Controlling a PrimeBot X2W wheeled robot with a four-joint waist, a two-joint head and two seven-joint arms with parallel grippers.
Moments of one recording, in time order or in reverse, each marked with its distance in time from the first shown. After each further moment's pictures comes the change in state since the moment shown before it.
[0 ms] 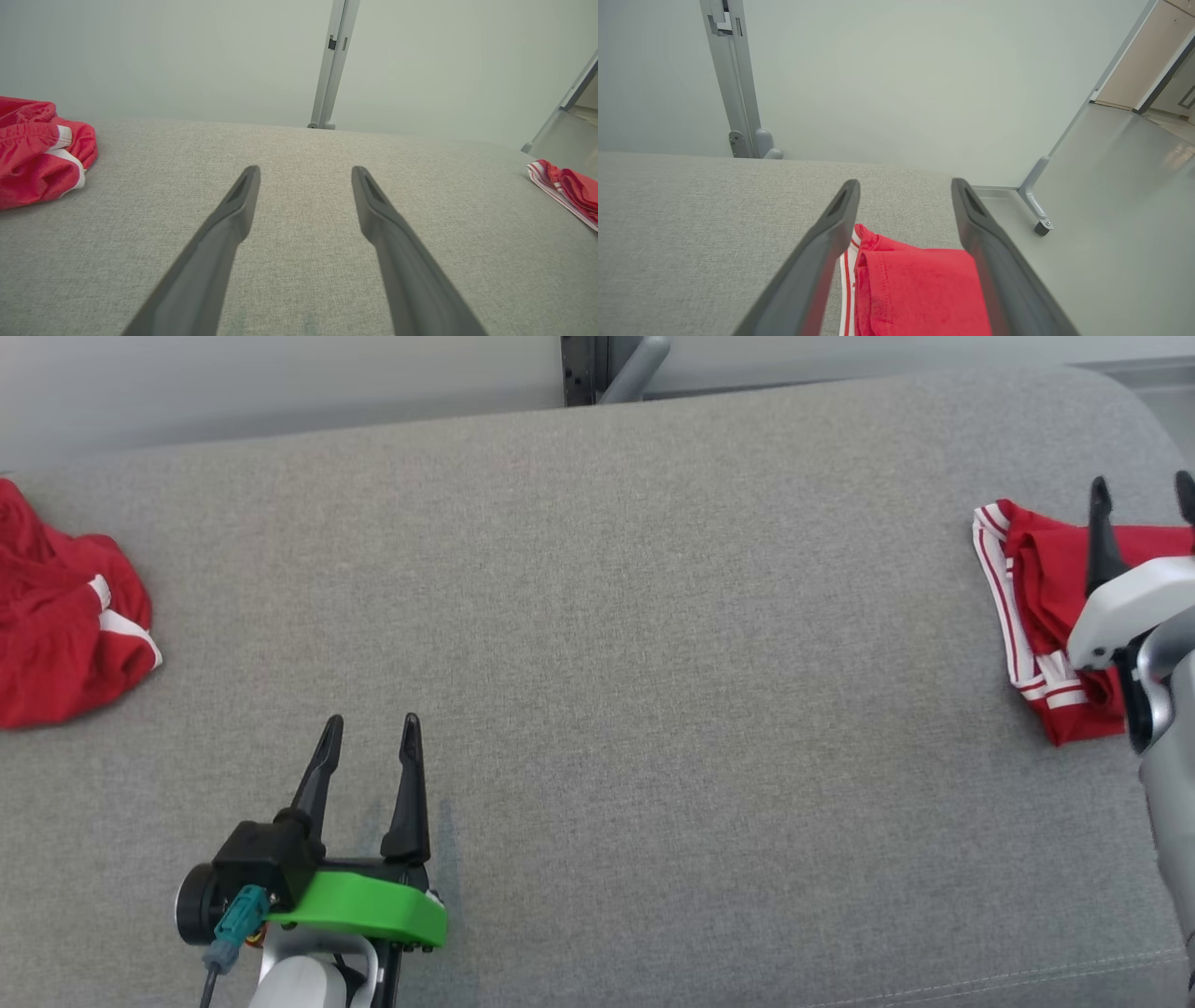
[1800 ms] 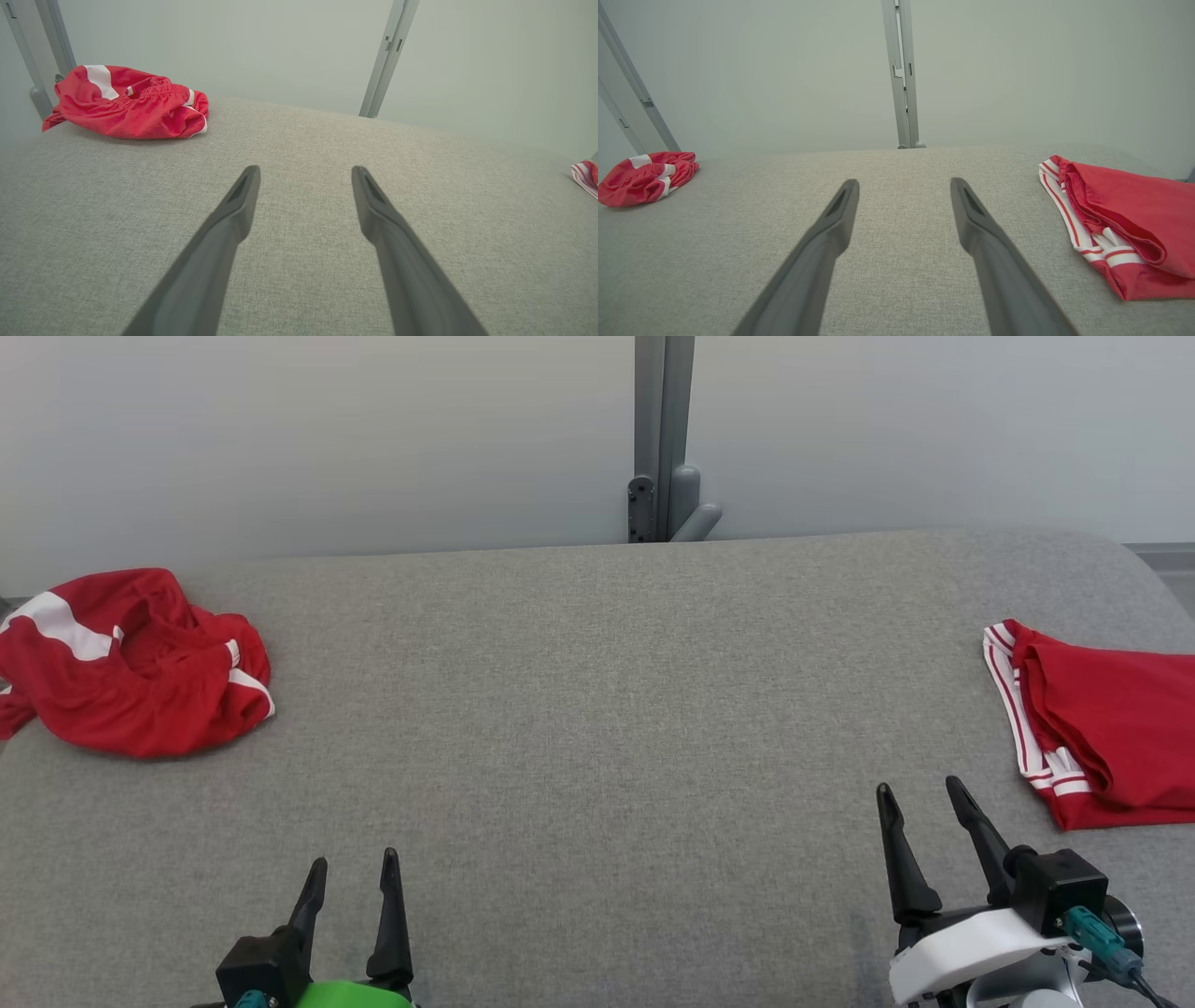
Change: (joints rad) left arm 0.178 -0.052 0.104 0.113 0.039 -0.017 -0.005; right arm 0.814 0.278 0.163 -0.754 0.166 0.000 0.011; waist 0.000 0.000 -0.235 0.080
